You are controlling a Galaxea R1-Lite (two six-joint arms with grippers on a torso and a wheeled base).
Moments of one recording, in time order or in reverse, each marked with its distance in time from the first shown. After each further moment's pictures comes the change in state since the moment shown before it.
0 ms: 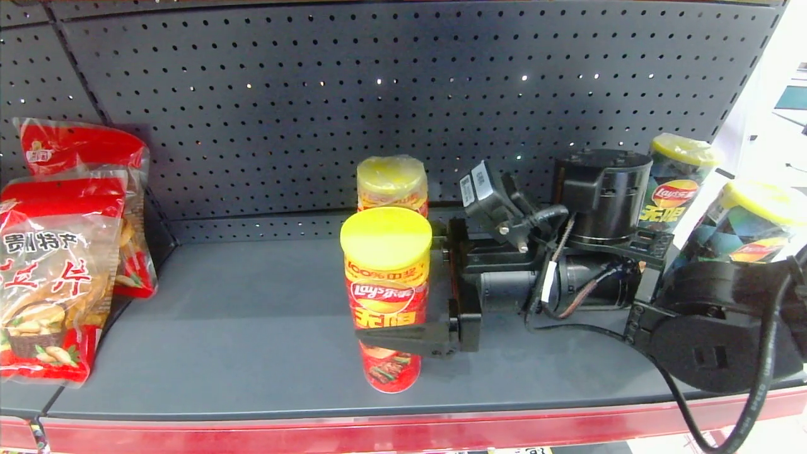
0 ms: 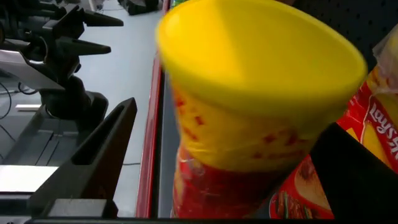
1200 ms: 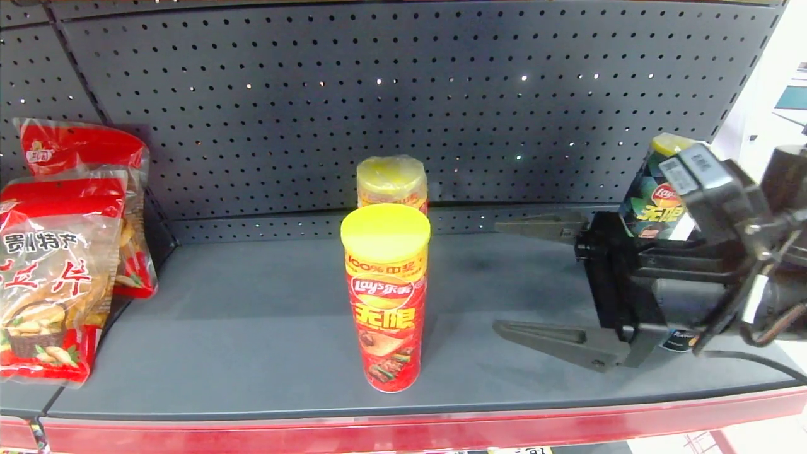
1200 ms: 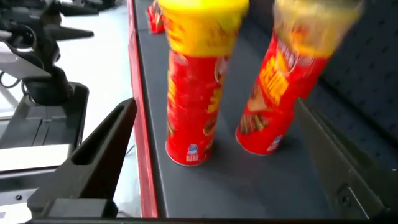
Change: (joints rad) left arm 0.000 0.000 0.000 0.000 0.000 0.000; right arm -0.182 -0.361 0.299 0.002 -0.004 -0.001
